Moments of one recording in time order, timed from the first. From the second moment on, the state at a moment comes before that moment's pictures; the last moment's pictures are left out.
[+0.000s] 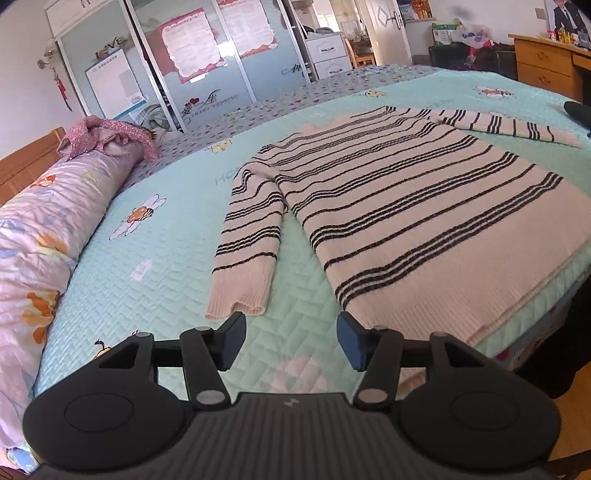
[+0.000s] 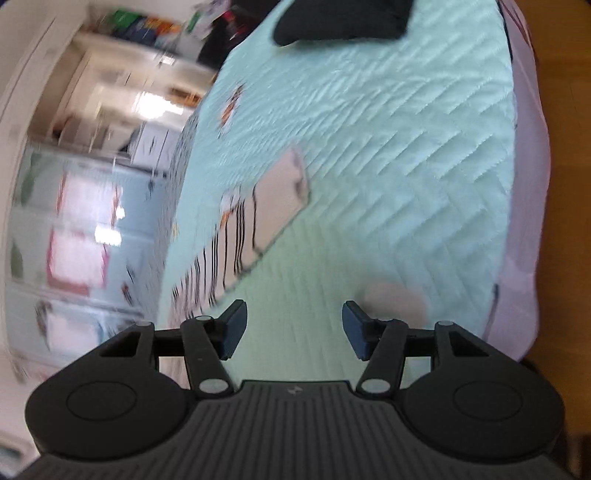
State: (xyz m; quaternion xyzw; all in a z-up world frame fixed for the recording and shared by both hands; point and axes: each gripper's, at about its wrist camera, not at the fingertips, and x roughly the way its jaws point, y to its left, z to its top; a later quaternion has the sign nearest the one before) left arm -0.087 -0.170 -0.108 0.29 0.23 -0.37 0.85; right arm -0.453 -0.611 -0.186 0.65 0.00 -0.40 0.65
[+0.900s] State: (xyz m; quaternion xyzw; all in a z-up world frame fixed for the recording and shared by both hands) left arm -0.051 -0.220 -0.134 0.32 0.26 -0.35 0.84; right arm -0.372 -0.727 -0.207 0.65 -0.06 -0.43 0.62
